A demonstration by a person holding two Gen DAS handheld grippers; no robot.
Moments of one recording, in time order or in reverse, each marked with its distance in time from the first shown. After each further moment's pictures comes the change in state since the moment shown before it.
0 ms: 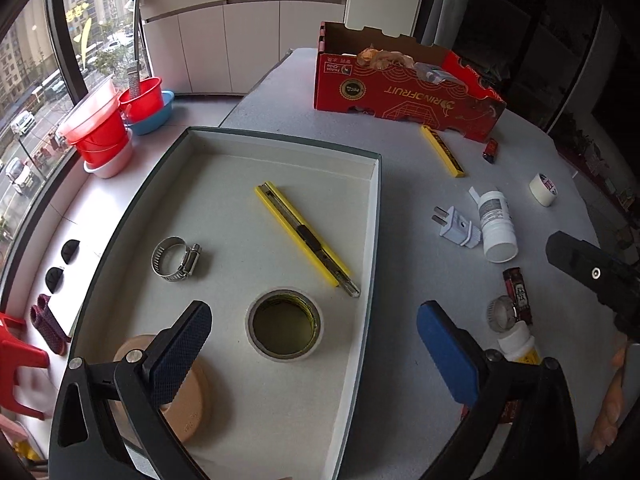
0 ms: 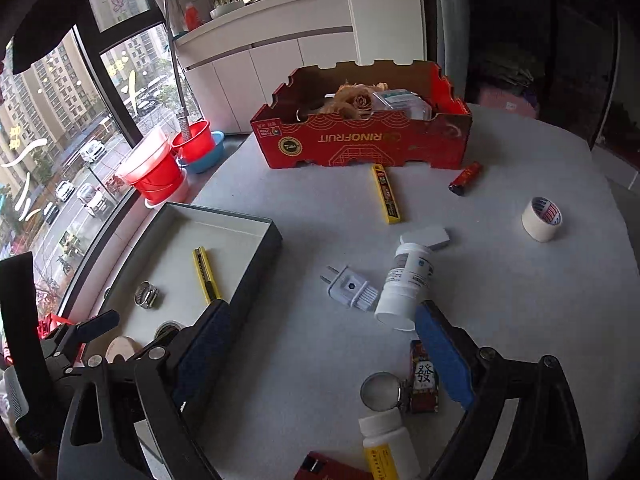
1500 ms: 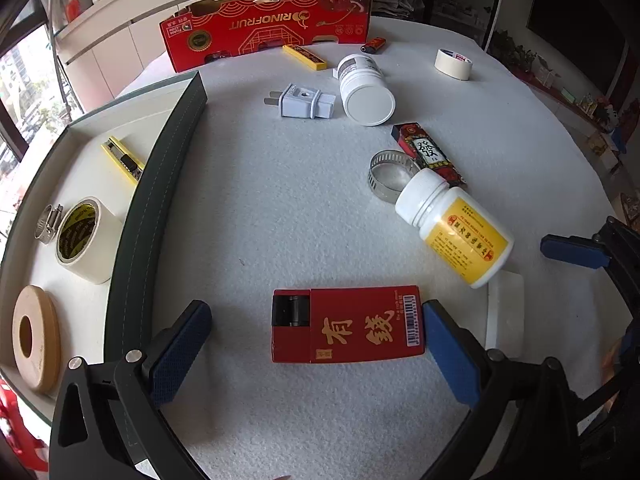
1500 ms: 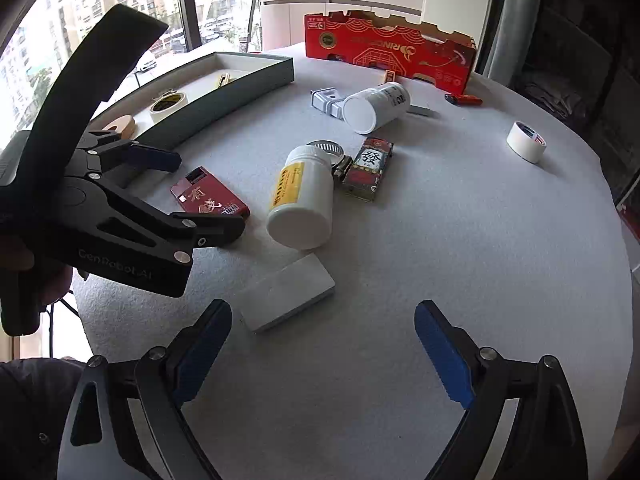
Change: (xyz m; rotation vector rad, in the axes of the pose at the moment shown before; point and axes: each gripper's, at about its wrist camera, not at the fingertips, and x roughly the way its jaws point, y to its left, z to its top) left arm 0.032 -0.103 -0.082 0.251 0.030 -0.052; right arm -0.002 -0.045 -0.145 -0.491 0.080 0.050
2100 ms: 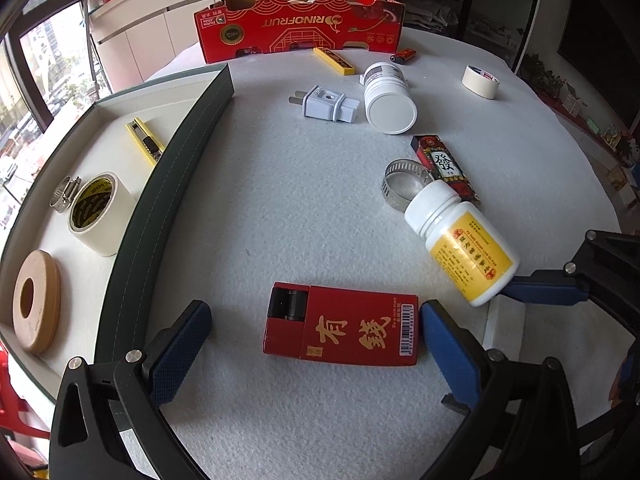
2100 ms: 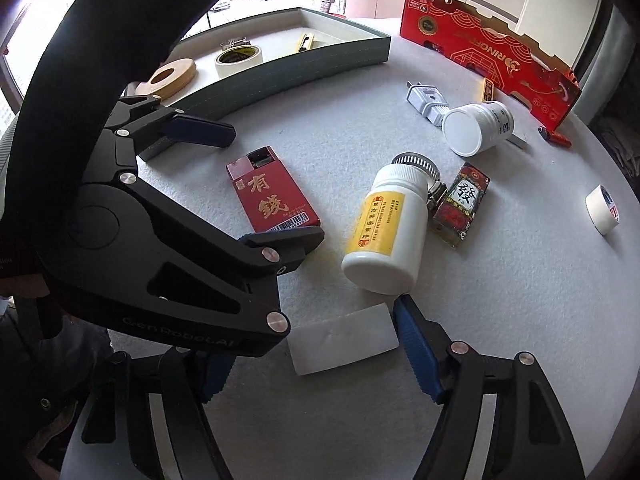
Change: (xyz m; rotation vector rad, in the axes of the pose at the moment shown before) left arm -0.003 -0.004 -0.003 -0.111 -0.011 0.059; right arm 0.015 0.023 0.031 -0.205 0.140 0.132
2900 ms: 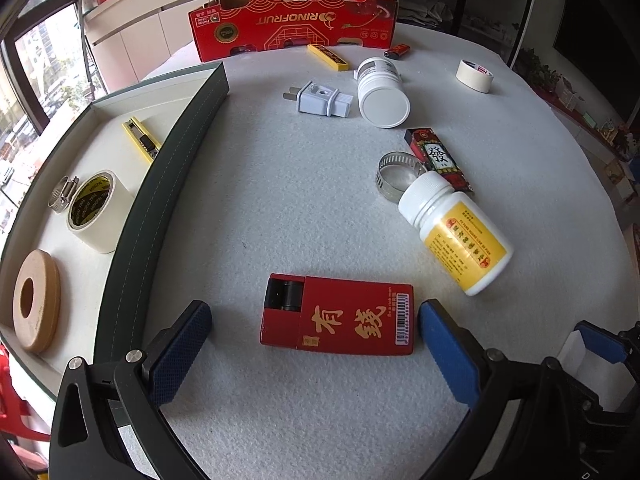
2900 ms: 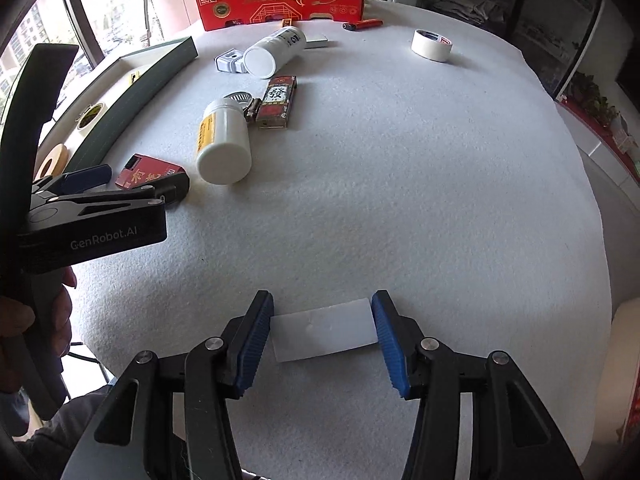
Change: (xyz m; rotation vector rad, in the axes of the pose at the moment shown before) left arm -0.002 -0.002 -0.002 0.029 0.017 -0.018; right arm -0.040 -0.017 -0.073 0.608 0.019 -0.262
